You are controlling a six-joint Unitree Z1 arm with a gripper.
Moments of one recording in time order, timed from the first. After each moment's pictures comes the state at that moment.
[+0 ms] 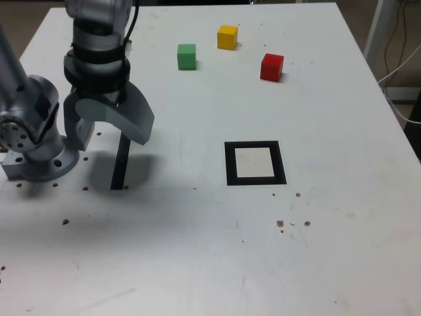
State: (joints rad) arm -0.06 1.47 -0.76 1.10 0.02 0.01
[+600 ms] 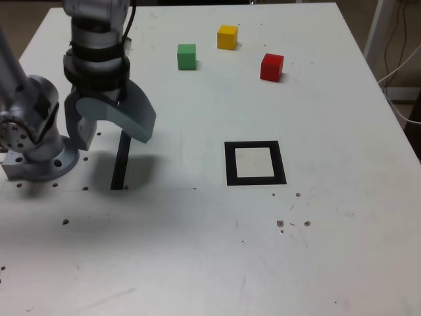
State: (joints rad) arm -0.06 1.46 -0.76 1.09 0.02 0.01
